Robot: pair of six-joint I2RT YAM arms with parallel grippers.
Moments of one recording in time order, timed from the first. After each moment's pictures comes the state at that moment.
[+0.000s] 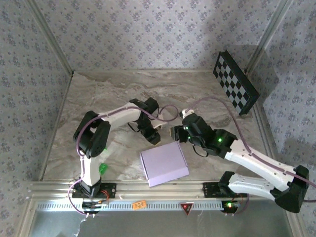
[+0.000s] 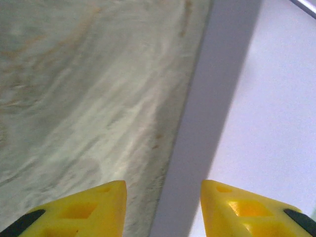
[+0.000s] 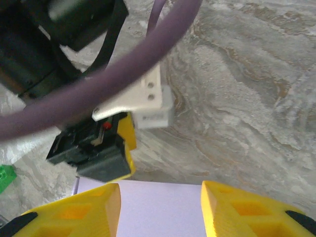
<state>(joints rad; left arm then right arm) -0.71 1.92 1.38 -1.00 0.47 0.27 0.91 1.01 0.92 -0.62 0.21 0.56</state>
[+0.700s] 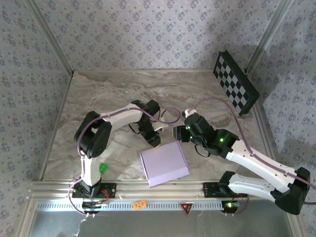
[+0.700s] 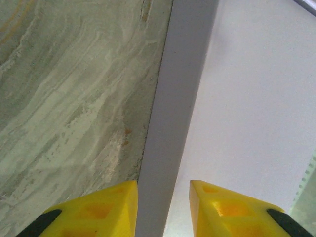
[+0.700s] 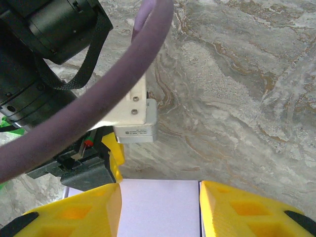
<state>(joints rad) -0.73 1.93 1.38 -1.03 0.51 0.30 0.89 1.00 0.91 -0.64 0.21 0.57</state>
